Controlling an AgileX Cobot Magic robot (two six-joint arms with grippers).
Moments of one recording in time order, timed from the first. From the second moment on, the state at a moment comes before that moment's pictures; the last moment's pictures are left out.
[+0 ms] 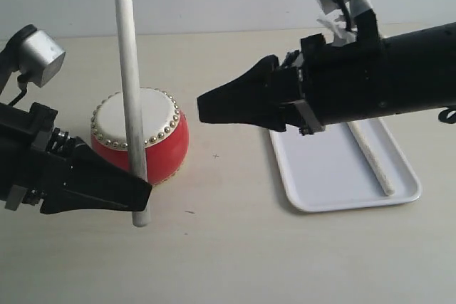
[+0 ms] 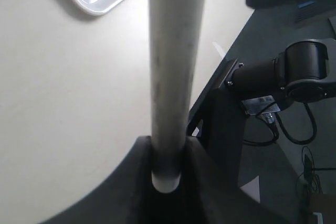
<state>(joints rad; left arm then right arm) -0.35 1.22 -0.64 -1.15 1.04 0.89 0.44 1.43 -0.73 1.57 0.92 -1.28</state>
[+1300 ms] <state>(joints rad) -0.35 1.29 -0.61 -1.32 1.06 1.01 0.60 1.55 -0.75 1.73 0.90 -1.43</state>
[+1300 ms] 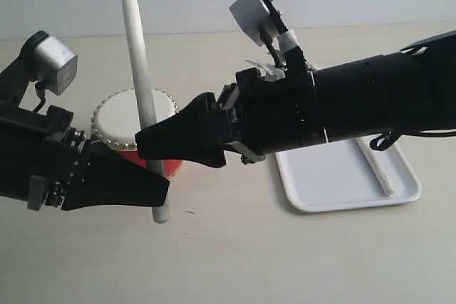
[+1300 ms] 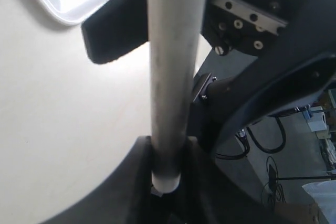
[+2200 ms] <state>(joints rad) -0.35 1.29 -0.61 -1.33 1.04 1.01 0.60 1.60 -0.78 1.74 0.96 -1.40</state>
